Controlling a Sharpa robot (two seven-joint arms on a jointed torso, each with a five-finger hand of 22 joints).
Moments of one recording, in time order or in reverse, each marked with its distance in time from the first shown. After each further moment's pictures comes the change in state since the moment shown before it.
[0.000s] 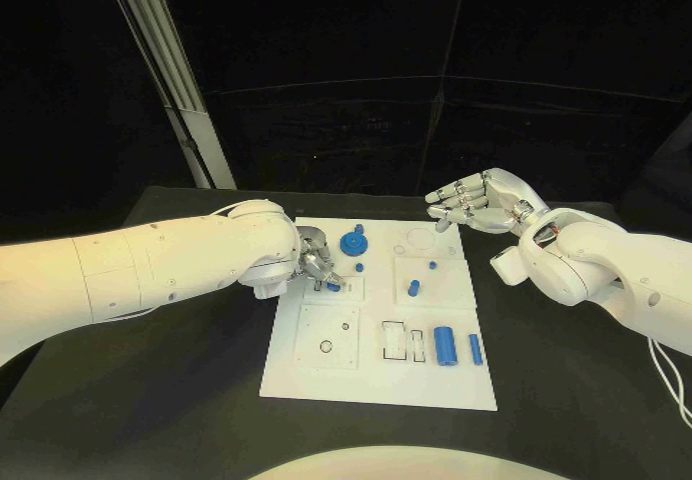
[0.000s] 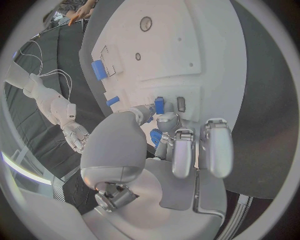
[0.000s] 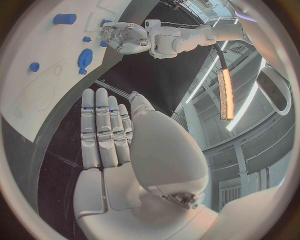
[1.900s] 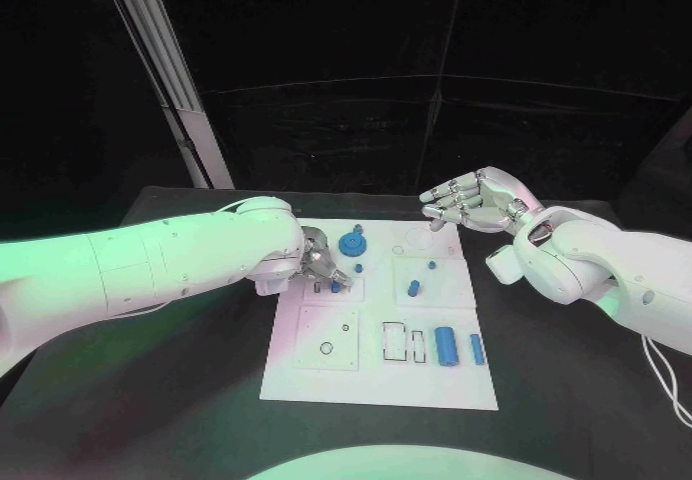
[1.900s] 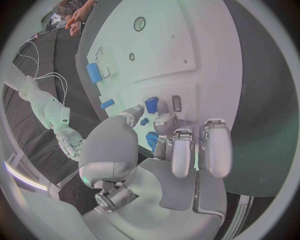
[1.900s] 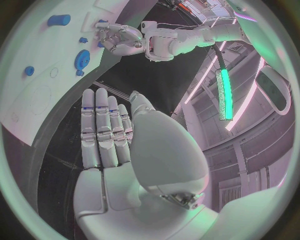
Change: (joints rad) left arm -0.001 0.048 -0.001 -0.056 -0.005 0.062 -0.036; left_hand -0.270 -0.021 -0.238 0.071 -0.001 0.057 -0.029 0.021 0.001 0.020 -0.020 0.035 0.023 0.000 -0.014 0.000 0.000 0.000 -0.004 -0.011 0.009 0.000; right arm 0.000 0.005 0.000 0.008 0.000 0.003 0.002; right_hand -0.004 -0.004 -0.003 0.003 0.004 -0.004 0.004 0.000 0.000 -0.004 0.004 0.000 -0.006 0.000 0.000 -0.008 -0.003 0.000 0.000 0.000 -0.011 -0.006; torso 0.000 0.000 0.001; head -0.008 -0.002
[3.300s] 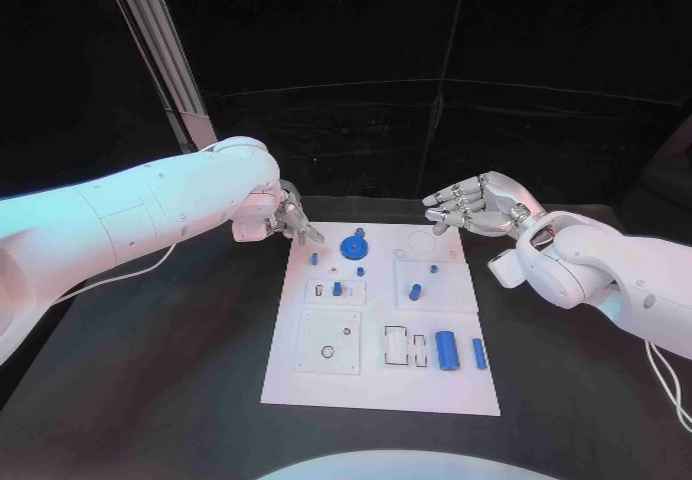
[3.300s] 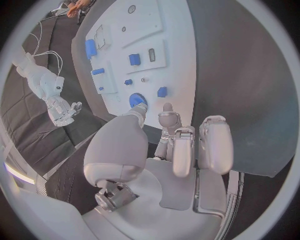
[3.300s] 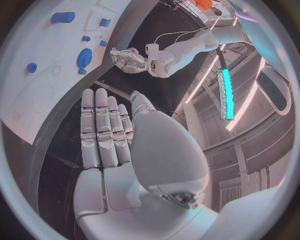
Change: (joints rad) left arm 0.075 0.065 0.077 -0.295 0.031 0.215 -0.020; left_hand 0.160 0.089 -0.226 0.034 0.000 -0.099 0.045 -0.067 -0.072 -0.080 0.045 -0.042 -0.094 -0.002 0.027 0.000 0.000 0.000 -0.005 0.027 -0.048 -0.026; right arm 0.000 0.007 0.000 -0.017 0.000 0.001 0.002; right_hand -0.008 0.000 -0.005 0.000 0.000 -0.003 -0.003 0.000 0.000 -0.003 0.003 0.000 -0.002 -0.004 0.004 -0.006 -0.001 0.000 0.003 0.003 -0.004 -0.002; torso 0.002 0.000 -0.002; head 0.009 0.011
